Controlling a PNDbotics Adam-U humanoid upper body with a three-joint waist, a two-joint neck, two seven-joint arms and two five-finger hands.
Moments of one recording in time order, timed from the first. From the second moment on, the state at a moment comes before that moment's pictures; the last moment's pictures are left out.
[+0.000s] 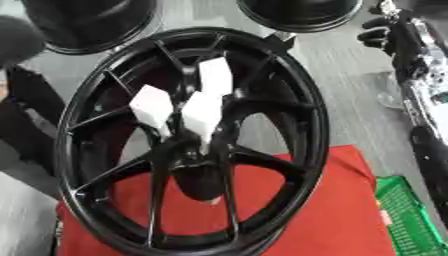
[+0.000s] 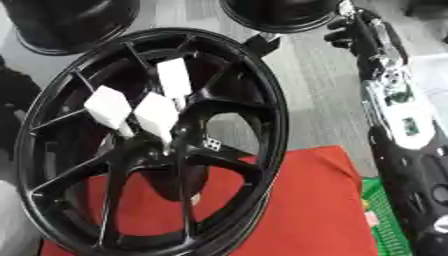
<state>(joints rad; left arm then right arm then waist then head) -1.16 0.84 -0.41 -1.96 0.09 0.19 -0.89 -0.41 -0.51 -0.23 -1.65 -0.20 0.29 -0.16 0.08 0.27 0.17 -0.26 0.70</state>
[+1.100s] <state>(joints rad) -1.17 0.80 -0.59 -1.76 -0.17 0.04 -0.91 -0.41 -0.51 -0.23 -1.65 -0.20 0.29 -0.16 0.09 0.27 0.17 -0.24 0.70</state>
